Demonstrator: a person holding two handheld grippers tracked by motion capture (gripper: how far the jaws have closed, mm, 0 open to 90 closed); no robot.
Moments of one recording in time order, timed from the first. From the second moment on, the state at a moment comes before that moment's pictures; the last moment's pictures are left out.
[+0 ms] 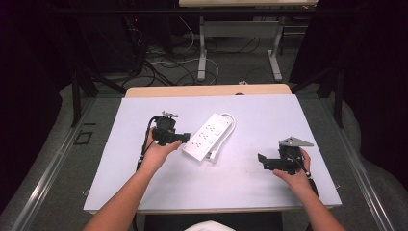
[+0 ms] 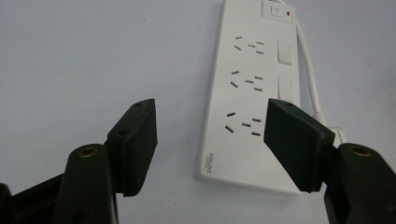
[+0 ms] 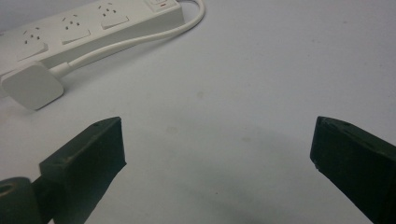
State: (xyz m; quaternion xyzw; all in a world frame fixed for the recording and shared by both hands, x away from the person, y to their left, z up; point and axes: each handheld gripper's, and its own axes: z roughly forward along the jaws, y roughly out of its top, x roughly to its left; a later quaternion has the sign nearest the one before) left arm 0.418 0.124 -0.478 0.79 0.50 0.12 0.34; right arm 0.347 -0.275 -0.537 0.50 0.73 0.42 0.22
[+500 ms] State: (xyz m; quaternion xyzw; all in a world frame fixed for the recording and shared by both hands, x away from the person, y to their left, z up) left arm 0.418 0.139 -0.477 0.79 0.49 0.13 0.35; right arm 0.346 -0.275 -0.536 0.50 0.73 0.41 0.22
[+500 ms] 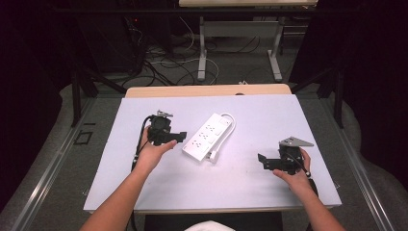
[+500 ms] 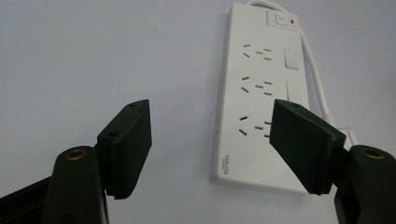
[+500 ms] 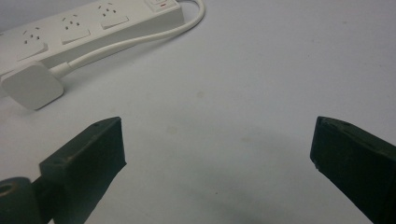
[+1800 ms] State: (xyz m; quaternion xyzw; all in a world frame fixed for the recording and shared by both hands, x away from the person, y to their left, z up) left arm 0.401 0.193 -0.503 0.75 0.52 0.16 0.38; right arm 0.346 -0.273 -0.537 0.50 0.73 0.41 0.22
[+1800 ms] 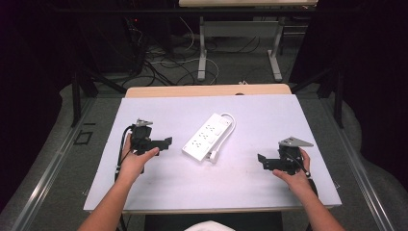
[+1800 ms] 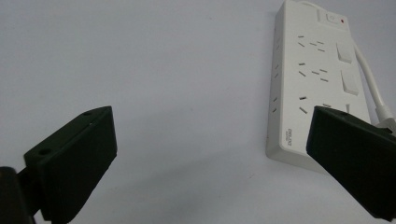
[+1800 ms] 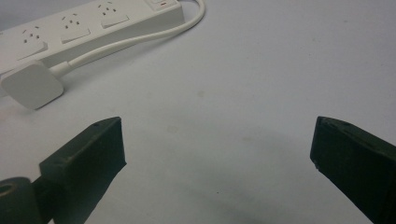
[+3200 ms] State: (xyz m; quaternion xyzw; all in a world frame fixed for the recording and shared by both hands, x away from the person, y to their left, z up) left arm 0.373 0.216 -0.546 0.73 0.53 0.16 0.40; right arm 0.347 -0.273 -0.538 0.50 0.73 0.41 0.22
